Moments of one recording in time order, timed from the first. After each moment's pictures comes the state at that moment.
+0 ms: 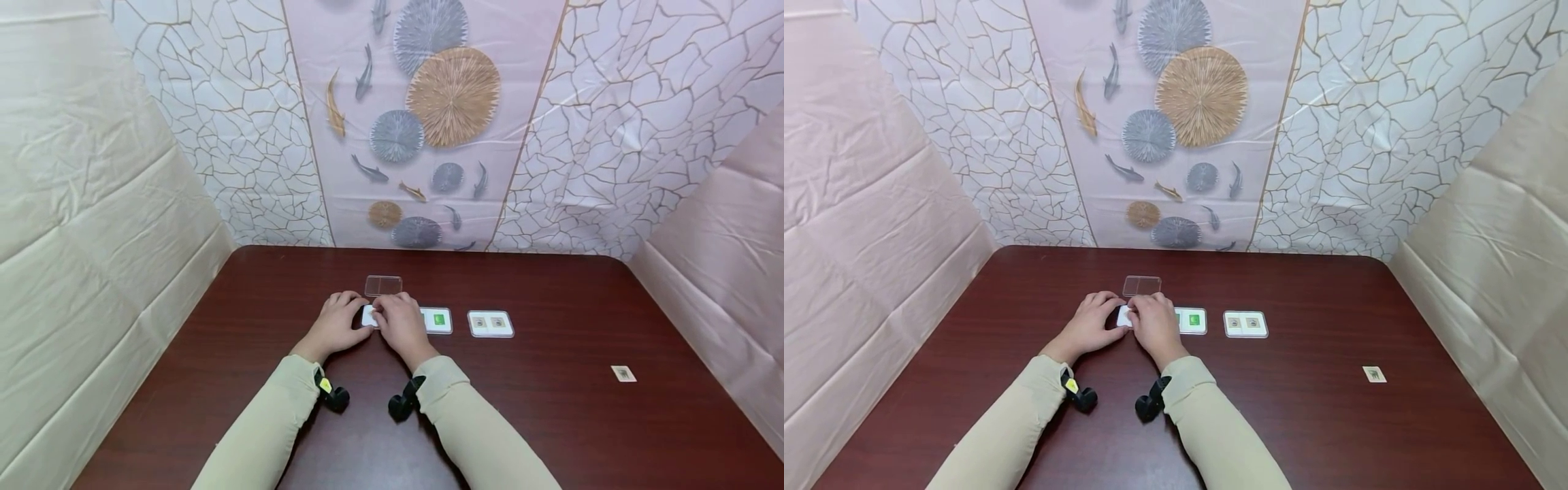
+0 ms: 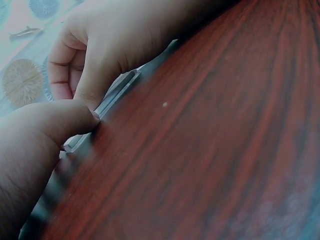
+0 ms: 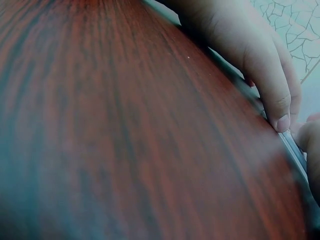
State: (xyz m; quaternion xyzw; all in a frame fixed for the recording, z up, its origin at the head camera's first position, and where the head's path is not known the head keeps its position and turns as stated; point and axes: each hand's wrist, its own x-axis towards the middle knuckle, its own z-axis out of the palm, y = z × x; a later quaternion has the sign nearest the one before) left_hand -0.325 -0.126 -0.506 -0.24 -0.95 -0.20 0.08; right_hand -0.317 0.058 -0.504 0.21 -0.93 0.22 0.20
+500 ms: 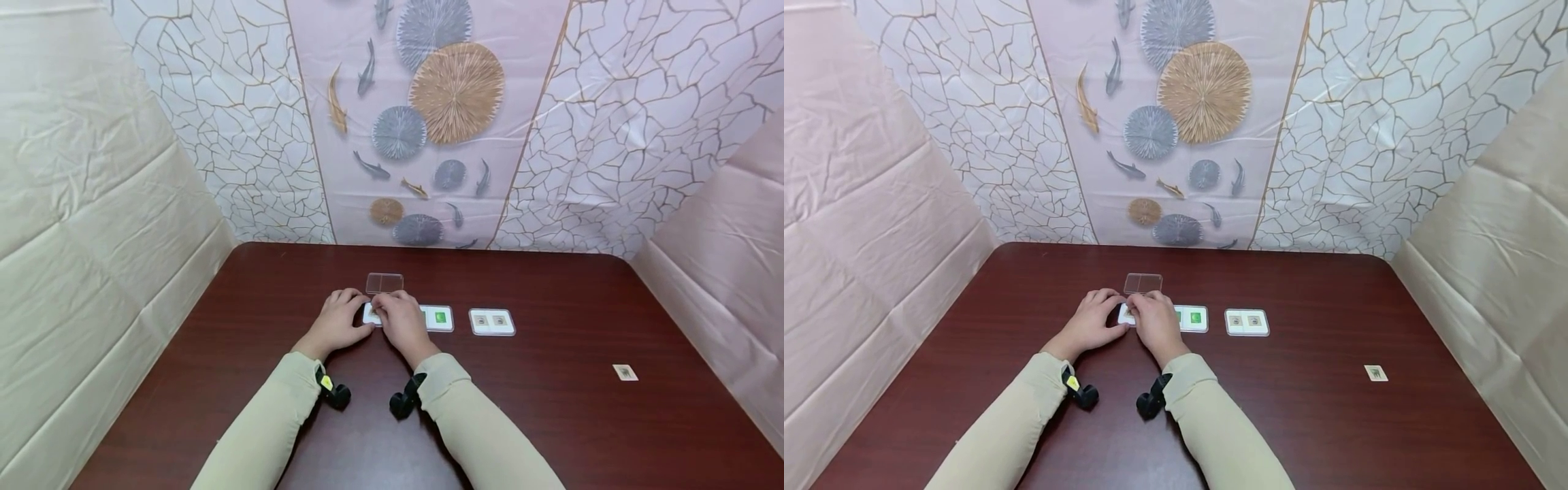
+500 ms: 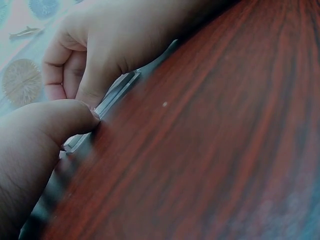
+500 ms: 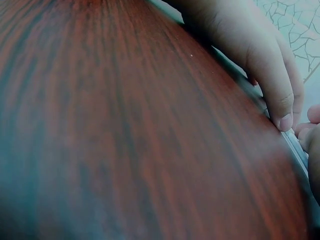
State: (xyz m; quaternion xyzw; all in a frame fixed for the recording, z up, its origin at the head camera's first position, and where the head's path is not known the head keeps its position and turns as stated) left_hand -0.327 -0.127 -0.506 -0.24 -0.95 -0.20 0.07; right_hand -0.321 0.057 -0.505 0.22 -0.93 0.22 0.21
